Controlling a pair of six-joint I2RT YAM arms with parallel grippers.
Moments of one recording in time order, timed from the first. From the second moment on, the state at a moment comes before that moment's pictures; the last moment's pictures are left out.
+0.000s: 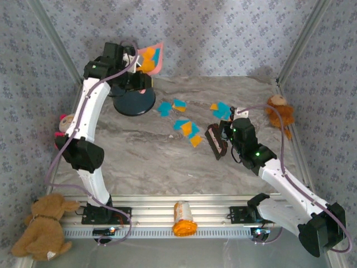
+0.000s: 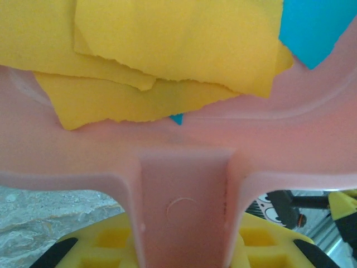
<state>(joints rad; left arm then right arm) -0.24 1.89 2.20 -1.18 0.52 -0.27 0.50 0.96 0.73 -0.20 0.29 0.39</state>
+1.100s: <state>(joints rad) -0.10 1.93 2.07 -0.78 0.77 -0.82 0.50 0.96 0.73 -0.20 0.28 0.39</state>
